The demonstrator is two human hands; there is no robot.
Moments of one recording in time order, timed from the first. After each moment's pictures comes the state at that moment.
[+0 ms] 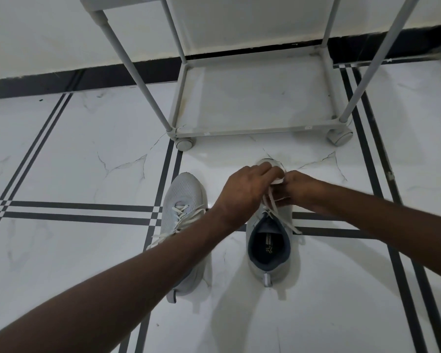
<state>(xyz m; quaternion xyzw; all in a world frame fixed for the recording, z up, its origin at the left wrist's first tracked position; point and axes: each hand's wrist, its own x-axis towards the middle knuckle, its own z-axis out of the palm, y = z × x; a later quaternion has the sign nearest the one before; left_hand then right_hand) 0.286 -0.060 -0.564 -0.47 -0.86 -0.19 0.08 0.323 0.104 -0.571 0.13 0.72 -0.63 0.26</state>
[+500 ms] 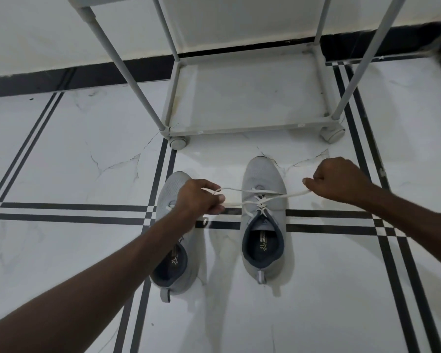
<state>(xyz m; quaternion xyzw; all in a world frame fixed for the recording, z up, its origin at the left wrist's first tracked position) 0.267 -0.128 -0.583 0.09 -0.82 -0.49 -0.29 0.338 0.181 -0.586 0.08 0.98 -0.18 0.09</state>
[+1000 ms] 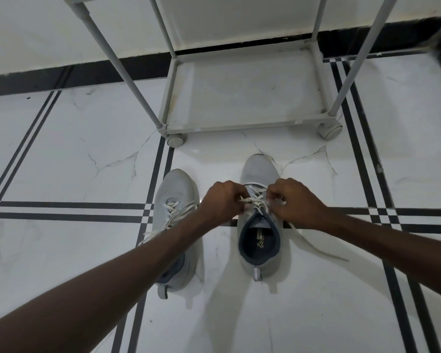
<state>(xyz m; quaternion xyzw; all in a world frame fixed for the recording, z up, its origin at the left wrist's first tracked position) 0.286 -0.082 -0.585 -0.25 -0.91 -0.22 -0.25 0.359 0.107 -0.611 -0.01 0.94 -0.33 0.06</state>
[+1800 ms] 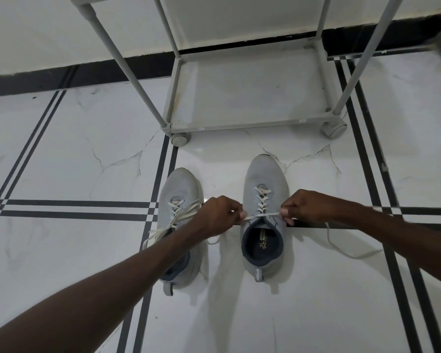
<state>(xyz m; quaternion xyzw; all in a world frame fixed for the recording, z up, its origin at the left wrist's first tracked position) 0.297 -0.113 -0.601 -0.26 -0.90 -0.20 -0.28 0.358 0.144 -0.630 -0.03 0.84 -0.43 0.32</state>
